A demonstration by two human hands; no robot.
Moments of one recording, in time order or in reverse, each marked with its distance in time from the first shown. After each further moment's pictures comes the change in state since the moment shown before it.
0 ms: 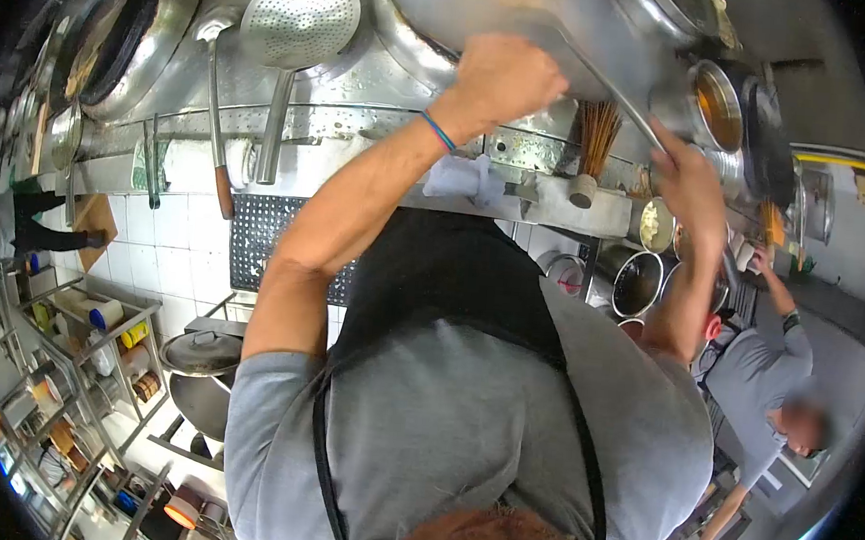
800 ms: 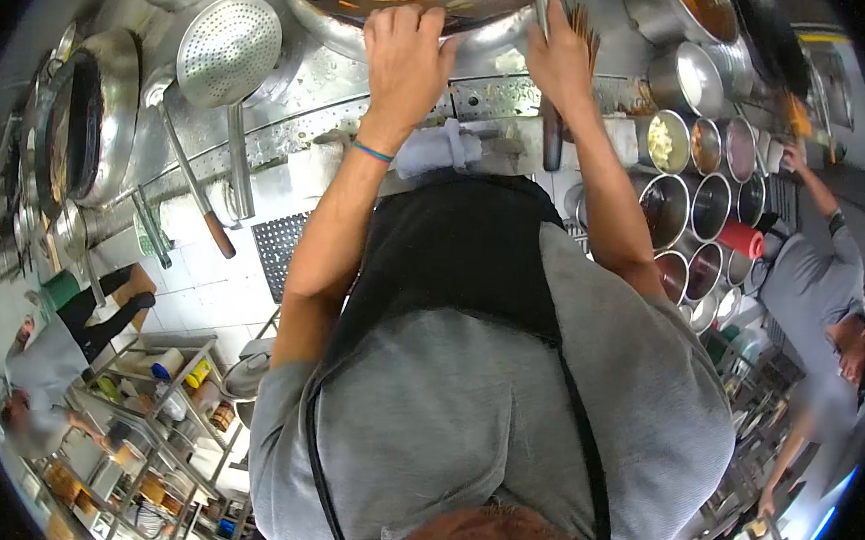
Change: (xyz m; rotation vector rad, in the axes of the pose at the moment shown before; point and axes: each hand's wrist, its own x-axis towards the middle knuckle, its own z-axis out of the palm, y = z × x) left_hand -0.049 -0.020 0.068 0.112 0.106 -0.080; right_hand 0.072 -0.038 0.165 0.579 0.457 0.068
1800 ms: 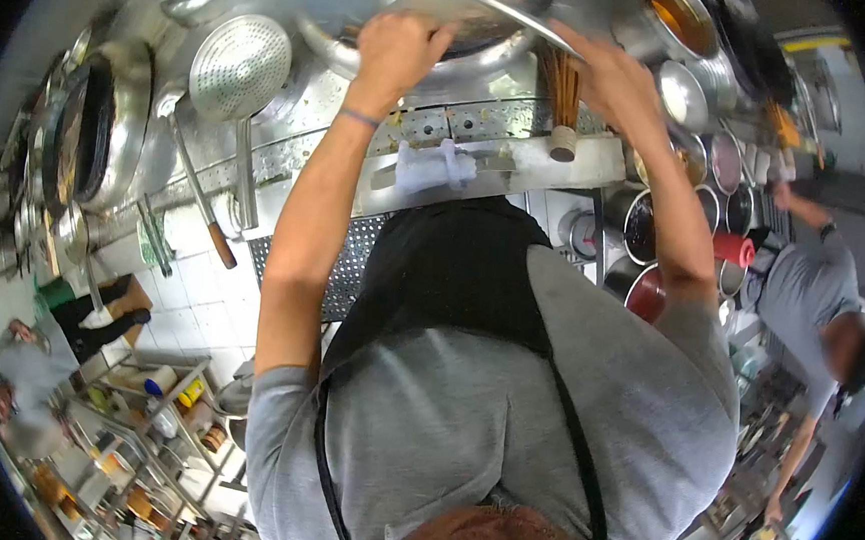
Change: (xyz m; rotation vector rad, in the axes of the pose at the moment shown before) left_hand 0.051 -0.023 -0.005 -0.064 -0.209 -0.096; right_hand 0.011 -0.032 -0.120 -0.567 -0.369 -0.175
